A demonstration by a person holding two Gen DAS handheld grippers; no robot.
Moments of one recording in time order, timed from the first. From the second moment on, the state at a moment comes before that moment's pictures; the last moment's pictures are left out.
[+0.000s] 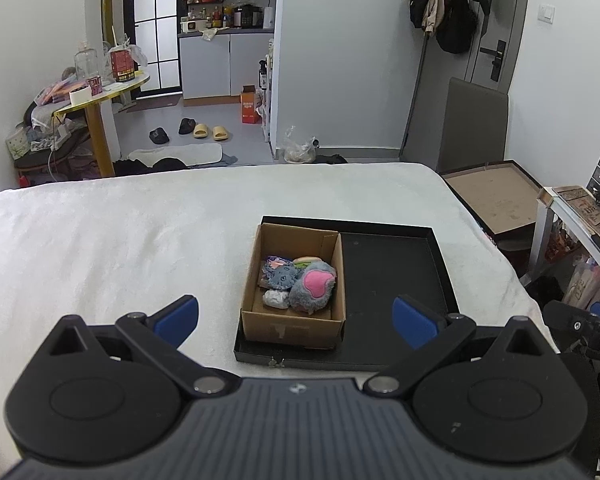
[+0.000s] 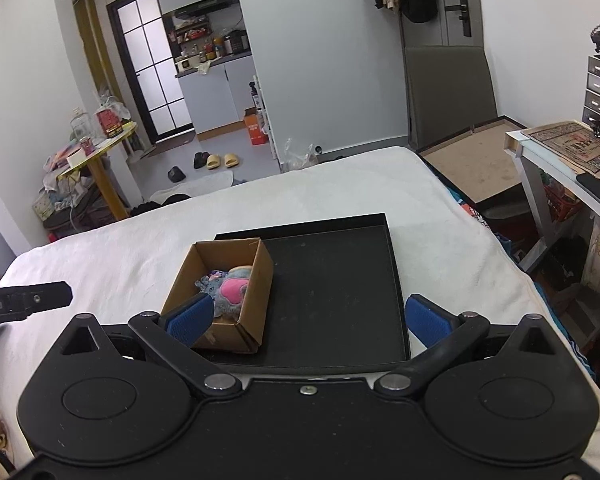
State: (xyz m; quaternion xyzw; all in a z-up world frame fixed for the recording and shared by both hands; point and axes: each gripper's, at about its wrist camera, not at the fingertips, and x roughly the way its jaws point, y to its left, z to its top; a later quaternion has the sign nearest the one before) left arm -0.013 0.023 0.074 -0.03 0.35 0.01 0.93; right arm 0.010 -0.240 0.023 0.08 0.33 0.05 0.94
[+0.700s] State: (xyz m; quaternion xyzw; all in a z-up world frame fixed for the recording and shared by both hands) left arm -0.012 0.017 0.066 -0.02 0.38 0.01 0.93; right arm 0.010 -0.228 0.018 0.06 0.36 0.05 0.93
